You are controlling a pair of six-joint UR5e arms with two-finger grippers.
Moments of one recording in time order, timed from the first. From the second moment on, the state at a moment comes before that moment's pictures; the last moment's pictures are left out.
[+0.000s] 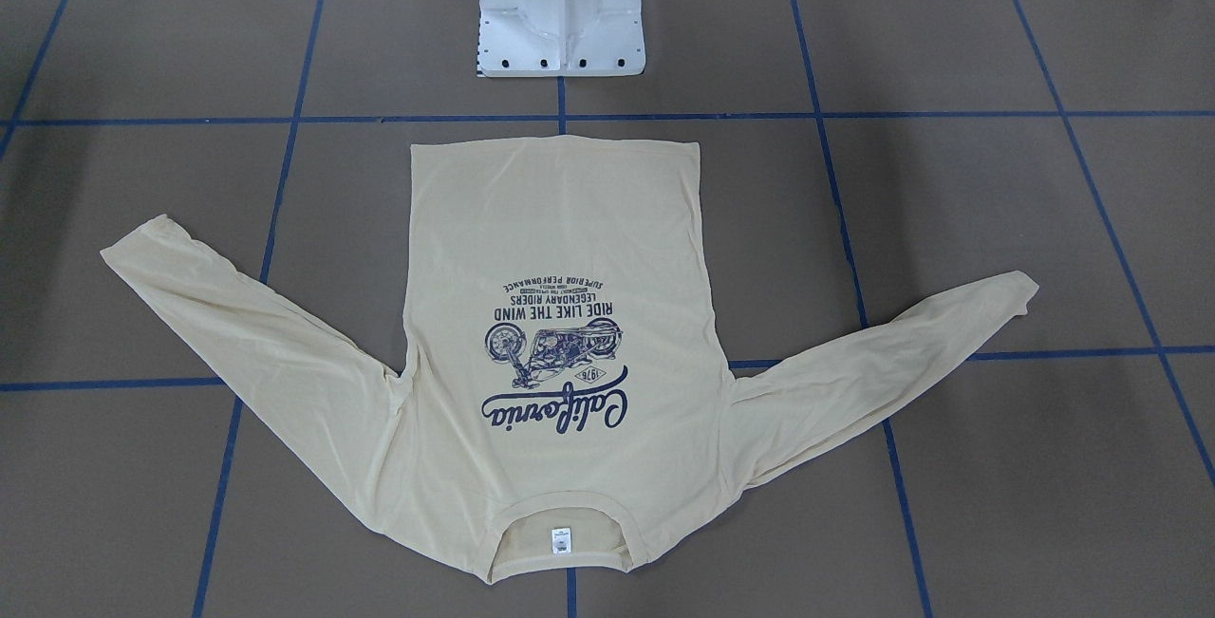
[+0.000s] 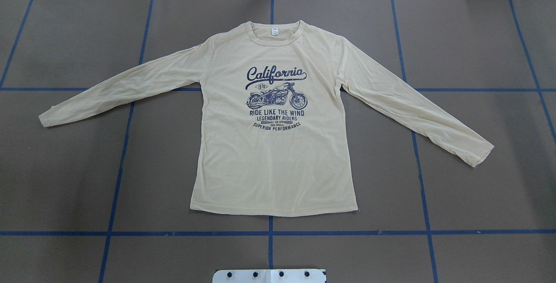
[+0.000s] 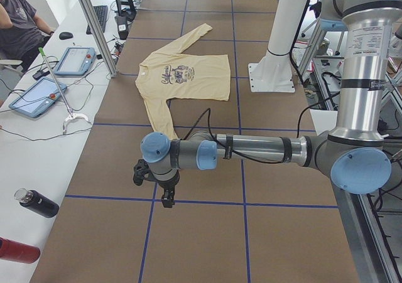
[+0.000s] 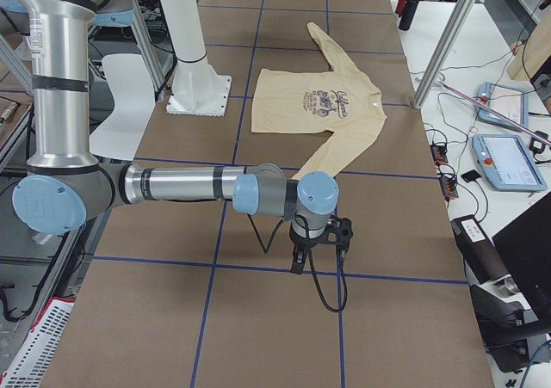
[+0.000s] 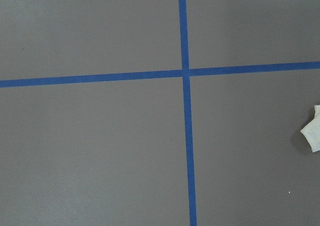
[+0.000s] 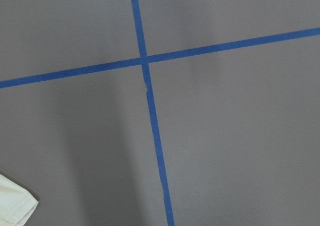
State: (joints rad) left arm -1.53 -1.59 -1.57 -1.53 -2.36 0.05; right arm 1.57 -1.62 1.68 -1.70 2.35 0.13
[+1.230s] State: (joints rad) left arm -1.50 -1.73 -1.66 -1.62 -2.34 0.05; right arm 1.42 -1.60 1.73 -1.50 2.39 0.14
